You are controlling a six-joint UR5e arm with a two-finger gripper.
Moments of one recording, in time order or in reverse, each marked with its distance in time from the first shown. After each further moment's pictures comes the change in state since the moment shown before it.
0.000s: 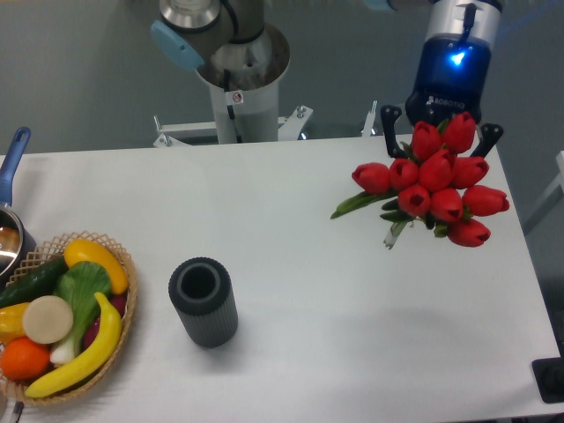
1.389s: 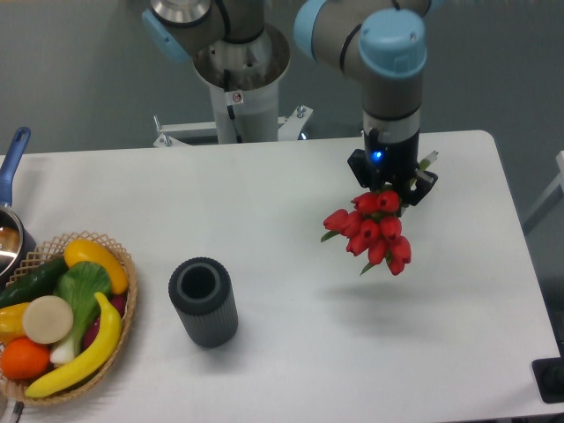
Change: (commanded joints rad) arm -0.183 -0.093 -0.135 -0.195 0.798 0.400
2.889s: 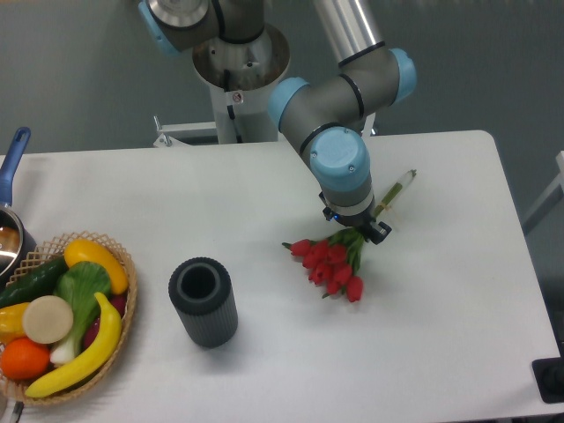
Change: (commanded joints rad) arm -0.100 -0.140 0.000 0.012 0.137 -0.008
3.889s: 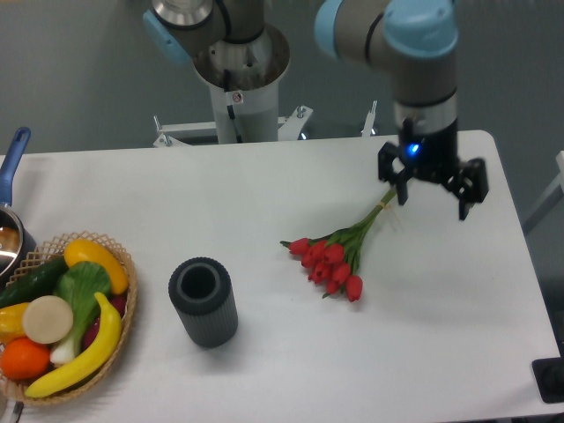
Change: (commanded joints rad) arm 0.285 0.232 0.160 -0.064 -0.408 0.141
